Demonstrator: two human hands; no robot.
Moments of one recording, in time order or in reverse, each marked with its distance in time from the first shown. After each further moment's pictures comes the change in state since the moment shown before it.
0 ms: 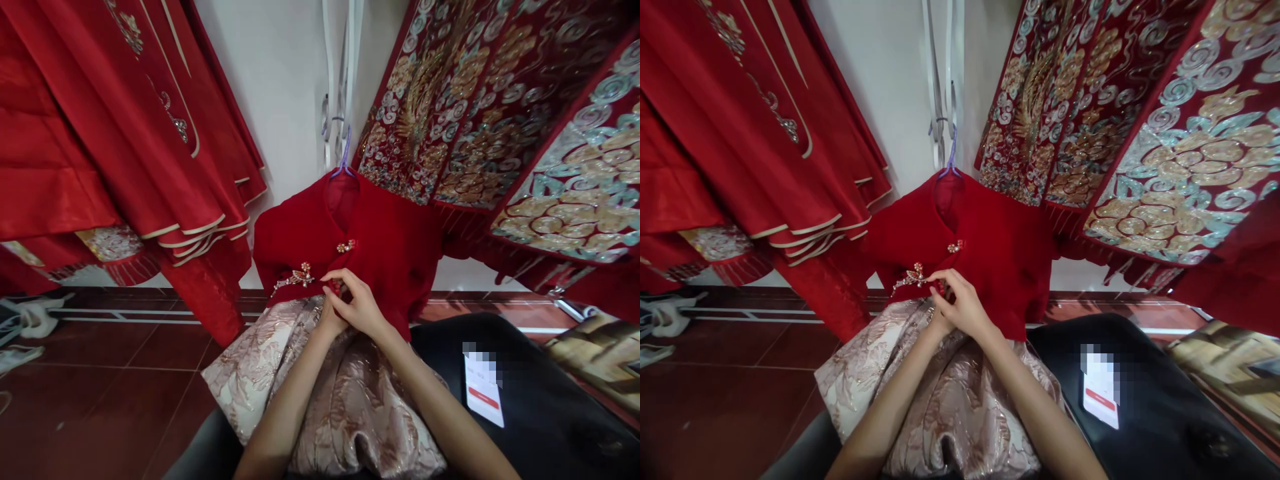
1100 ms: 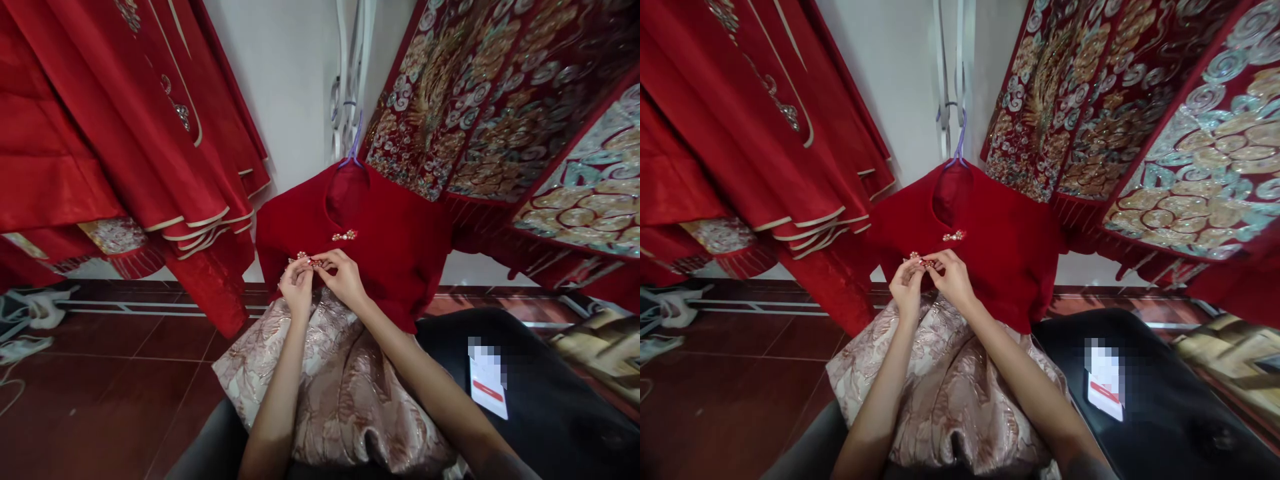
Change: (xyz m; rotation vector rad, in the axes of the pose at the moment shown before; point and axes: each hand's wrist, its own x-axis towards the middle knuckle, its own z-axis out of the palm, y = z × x) left_hand 0.008 -0.015 -0.068 -0.450 0.694 -0.129; right_hand 0.040 0.034 0.041 0.004 0.096 0.057
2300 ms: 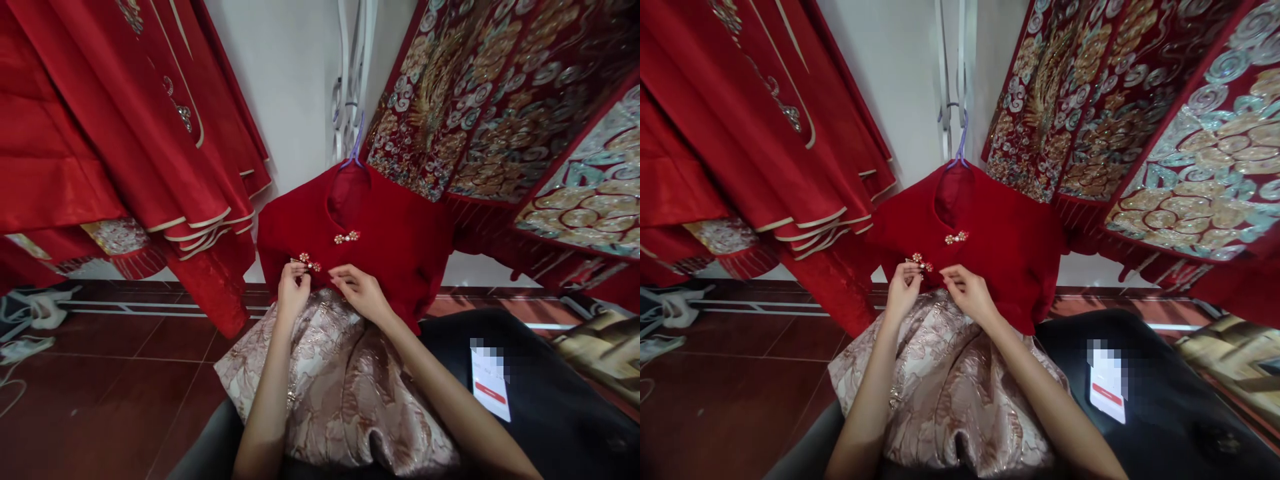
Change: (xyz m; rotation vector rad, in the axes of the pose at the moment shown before) left_hand 0.015 -0.002 -0.033 0.483 -0.287 -0.008; right_hand -0.030 0.001 -0.031 0.111 -0.151 0.257
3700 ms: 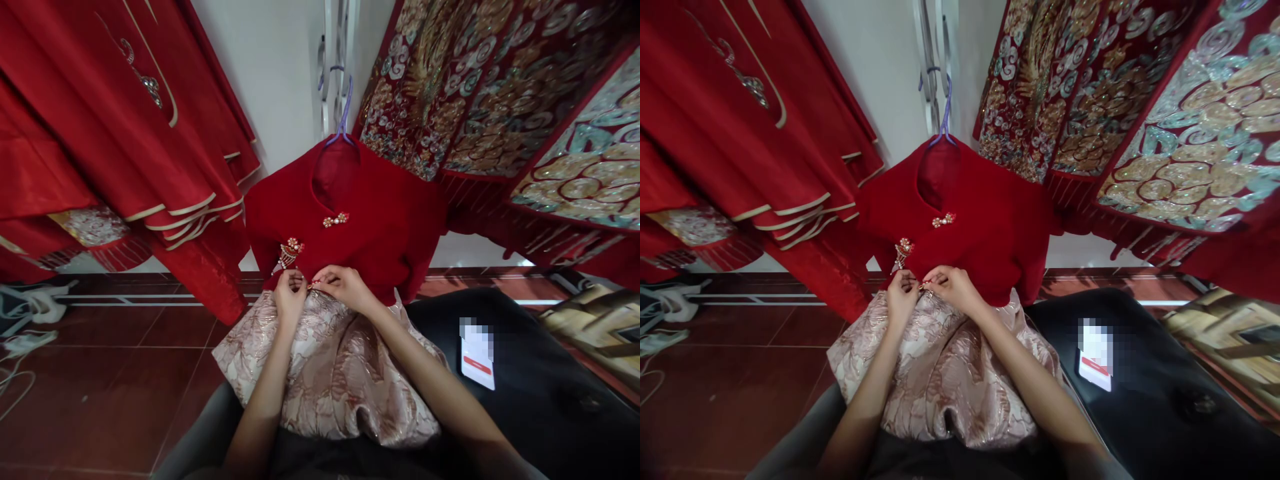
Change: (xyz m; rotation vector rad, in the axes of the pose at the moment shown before) left_hand -0.040 -0.028 0.015 -0.104 0.085 -0.107; right_hand -0.013 0.013 0.013 0.027 -0.135 0.064
